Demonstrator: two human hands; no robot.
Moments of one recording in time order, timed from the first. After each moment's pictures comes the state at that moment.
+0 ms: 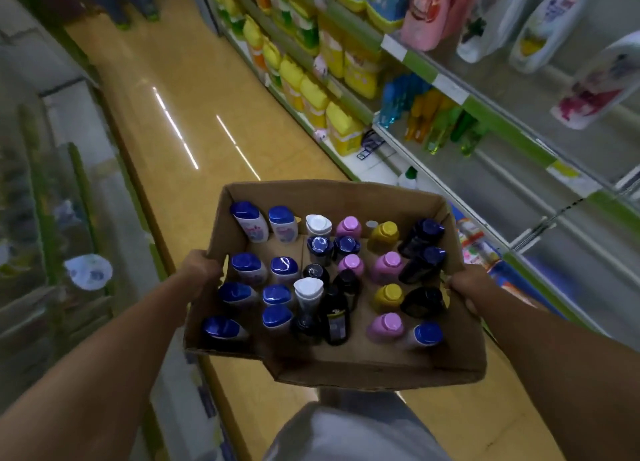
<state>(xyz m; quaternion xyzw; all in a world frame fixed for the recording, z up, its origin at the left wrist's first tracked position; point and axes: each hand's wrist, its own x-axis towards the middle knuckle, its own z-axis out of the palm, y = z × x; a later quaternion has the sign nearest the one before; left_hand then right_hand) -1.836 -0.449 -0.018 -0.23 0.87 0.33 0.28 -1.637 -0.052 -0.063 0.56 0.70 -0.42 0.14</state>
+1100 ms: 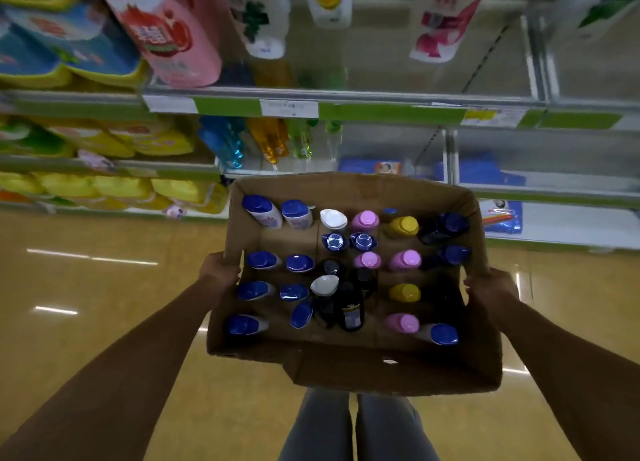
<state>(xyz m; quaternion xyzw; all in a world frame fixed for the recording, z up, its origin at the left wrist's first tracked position) -2.113 -0.095 -0.137 0.15 0.87 0.18 0.43 -1.690 -0.008 -0.148 0.84 0.32 -0.43 -0.05</state>
